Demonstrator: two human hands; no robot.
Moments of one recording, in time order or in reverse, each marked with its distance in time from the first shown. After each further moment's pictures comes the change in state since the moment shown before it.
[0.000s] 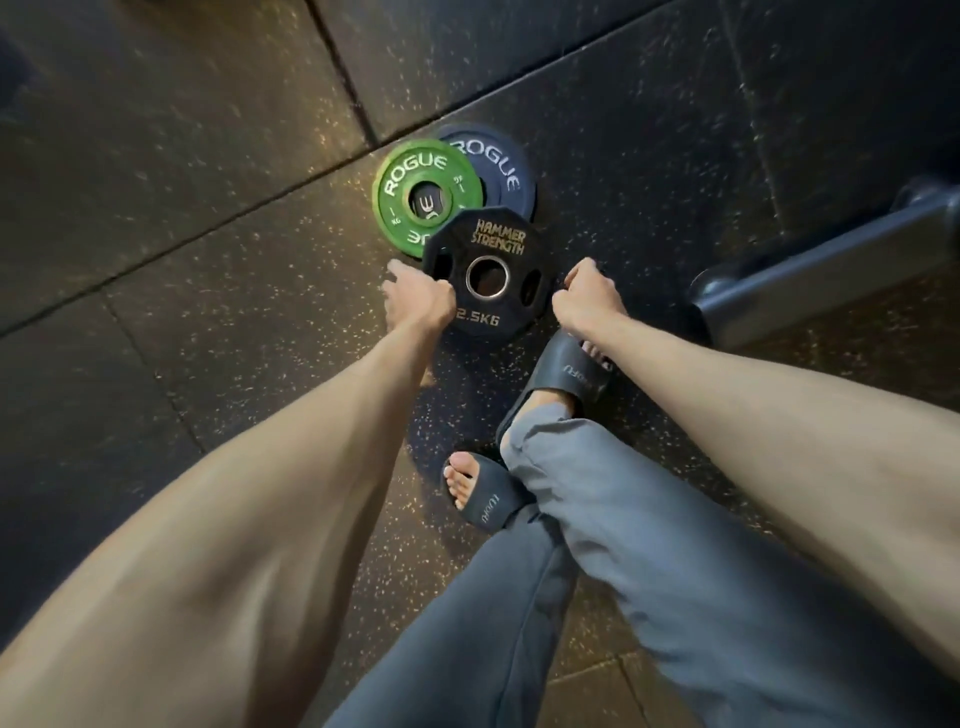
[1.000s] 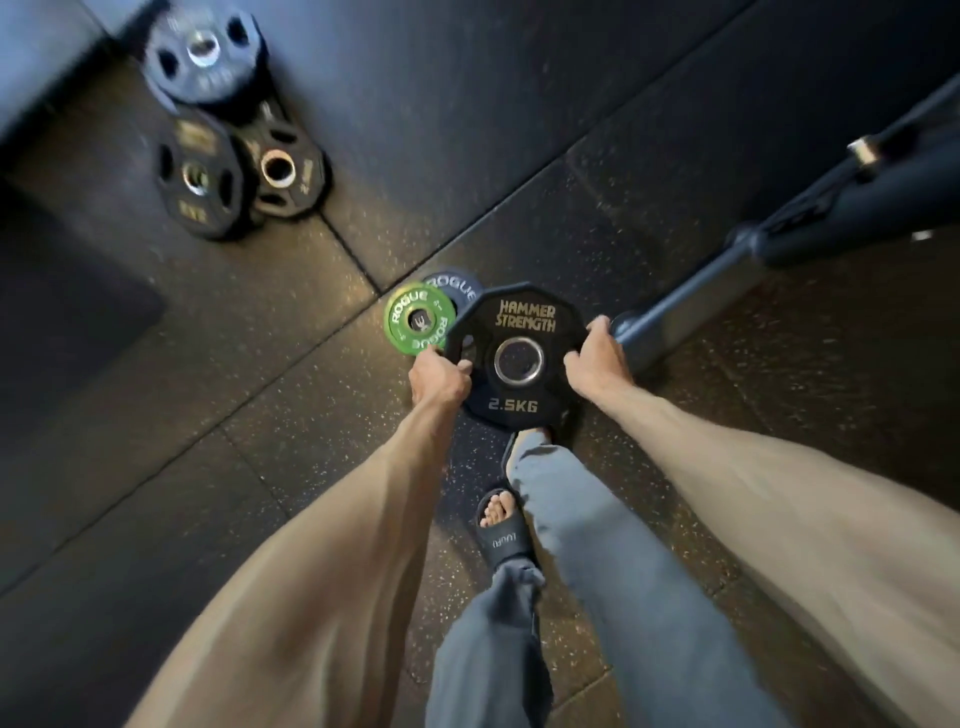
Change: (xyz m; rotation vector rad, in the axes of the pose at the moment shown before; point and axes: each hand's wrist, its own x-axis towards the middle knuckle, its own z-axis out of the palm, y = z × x) left_hand -0.210 0.069 -0.097 -0.002 -0.041 0.173; right_hand -0.207 0.014 -0.157 0.330 0.179 0.049
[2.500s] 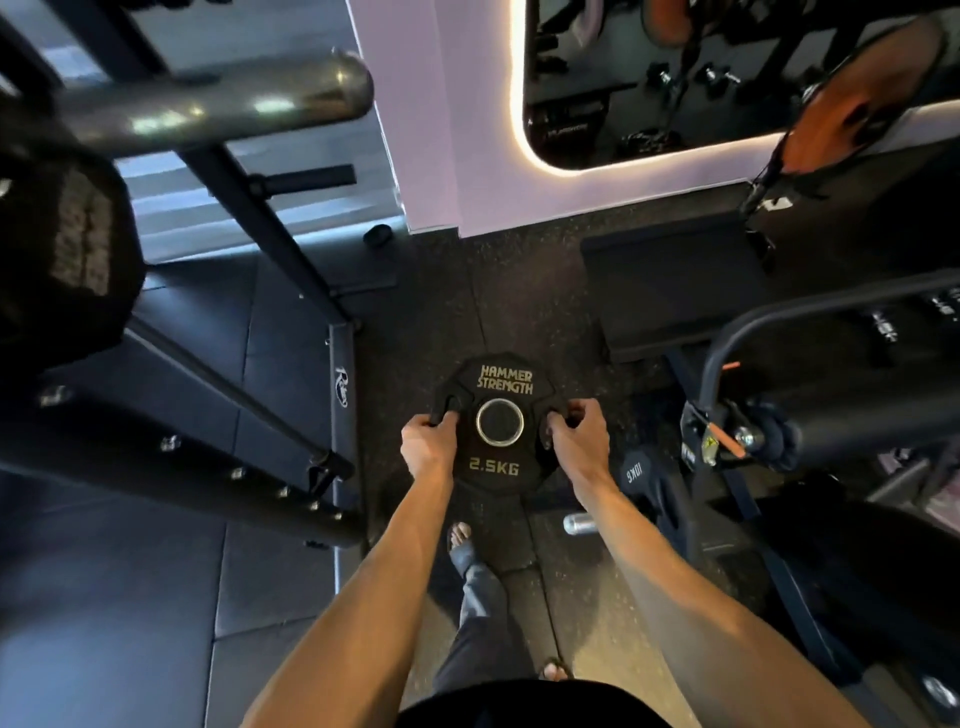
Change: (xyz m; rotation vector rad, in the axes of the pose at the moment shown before) left_hand -0.743 0.295 0.419 0.261 -0.396 0.822; right_hand -0.317 0.504 -0.599 1.322 0.958 0.327
